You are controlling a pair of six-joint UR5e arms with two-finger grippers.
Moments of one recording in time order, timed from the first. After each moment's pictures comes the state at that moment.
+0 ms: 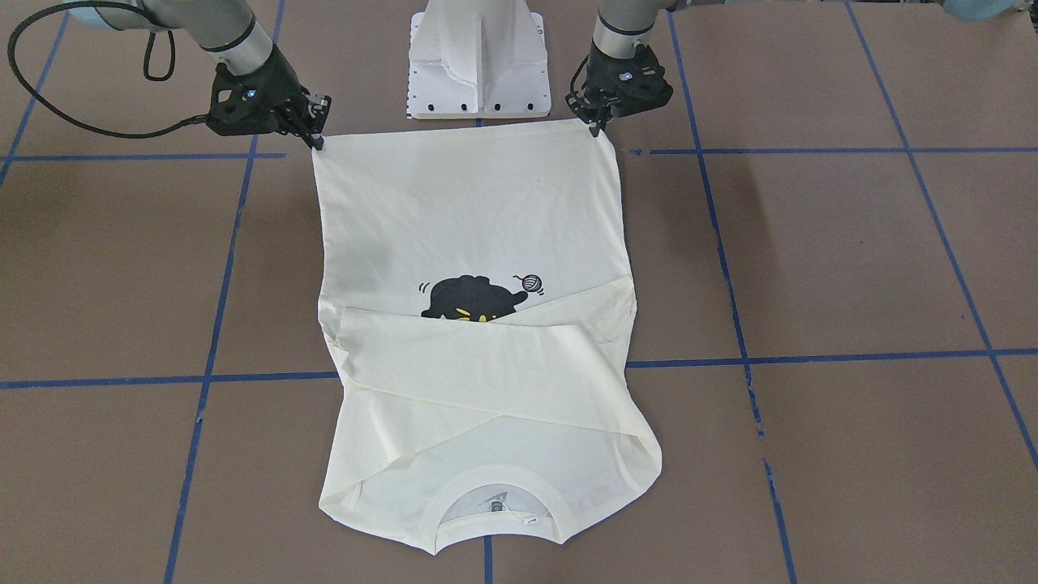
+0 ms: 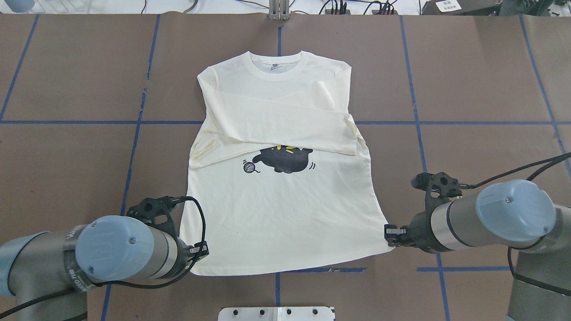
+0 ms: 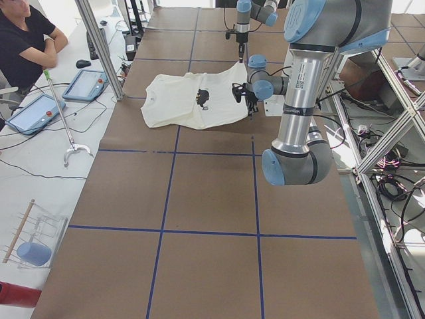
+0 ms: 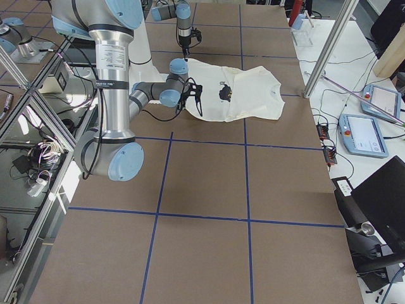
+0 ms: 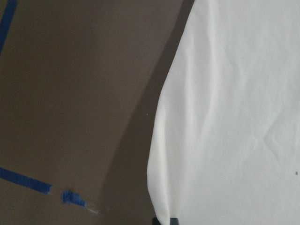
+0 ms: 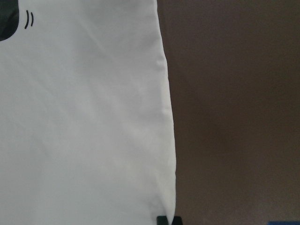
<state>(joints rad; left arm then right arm) -0.22 -1.85 -2.17 -1.52 -1.73 -1.72 0.38 -1.60 2.20 -1.22 1.92 1.48</state>
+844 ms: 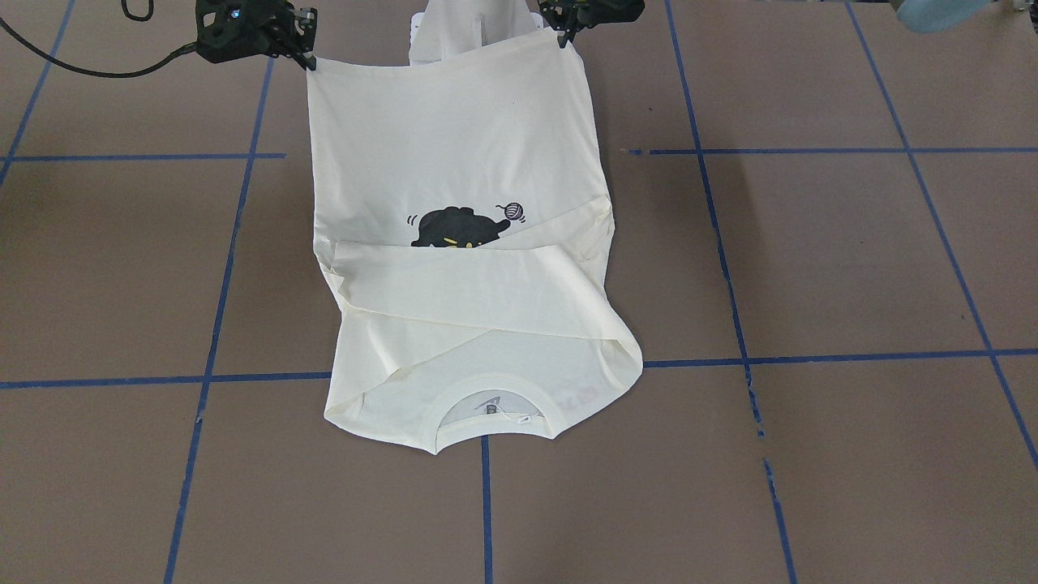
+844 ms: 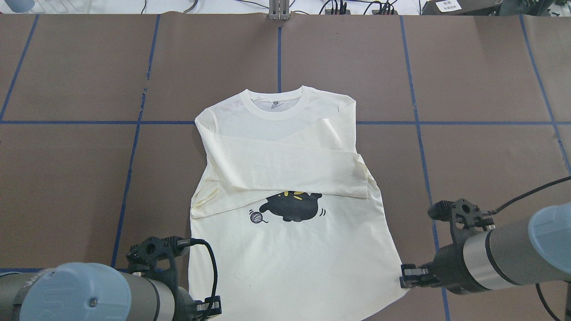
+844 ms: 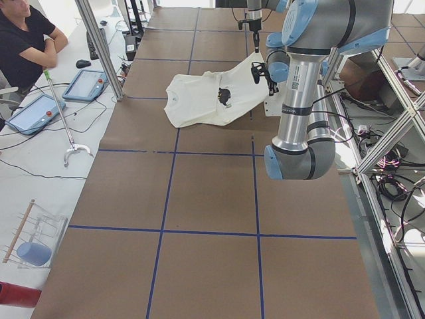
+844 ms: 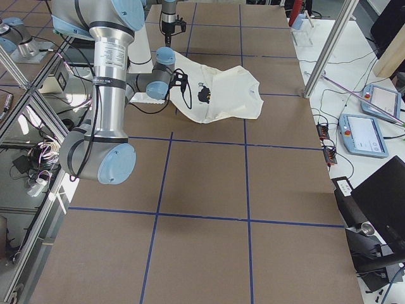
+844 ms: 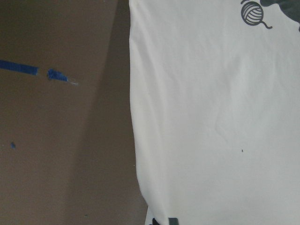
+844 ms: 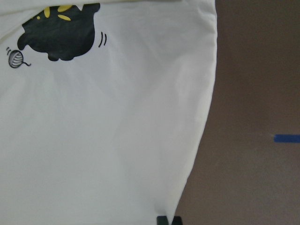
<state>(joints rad) -0.12 -1.93 -2.36 -1.38 -1.76 -1.72 0.35 -1.64 2.33 -1.22 2.00 1.47</state>
